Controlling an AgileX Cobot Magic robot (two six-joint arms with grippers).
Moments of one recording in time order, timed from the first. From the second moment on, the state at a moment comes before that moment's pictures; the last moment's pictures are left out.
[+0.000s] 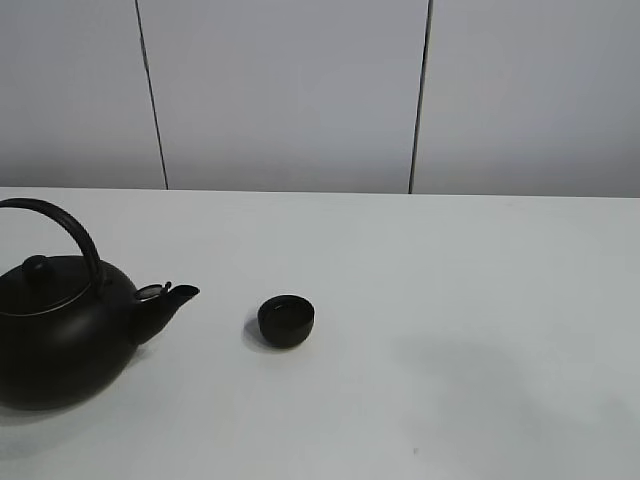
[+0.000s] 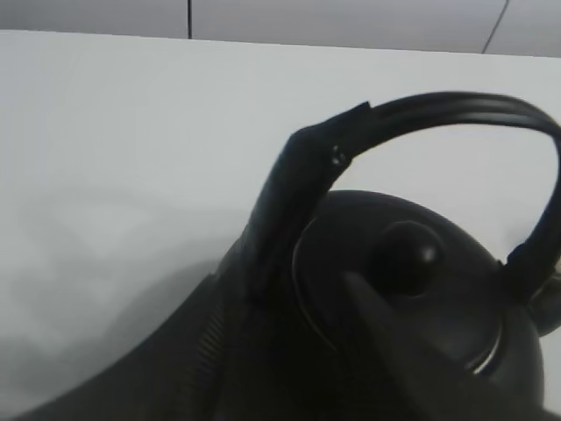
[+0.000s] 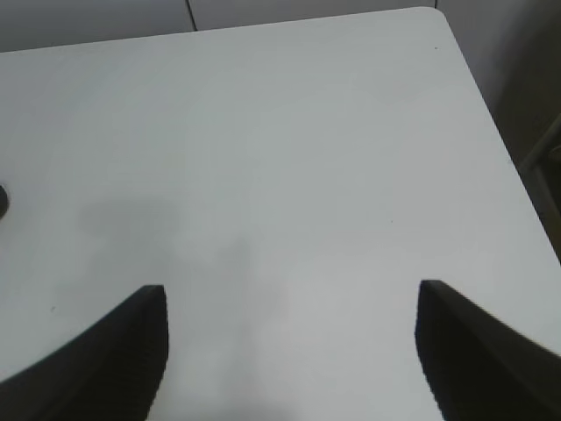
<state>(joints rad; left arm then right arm) 0.05 1.71 -0.12 0.37 -1.14 -0.14 -0.02 -0.02 -0.47 -0.07 1.08 0.07</state>
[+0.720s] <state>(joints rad) 0.05 1.63 -0.11 0.11 -1.15 -0.17 -0.02 -0.02 -0.47 -0.07 1.08 0.07</state>
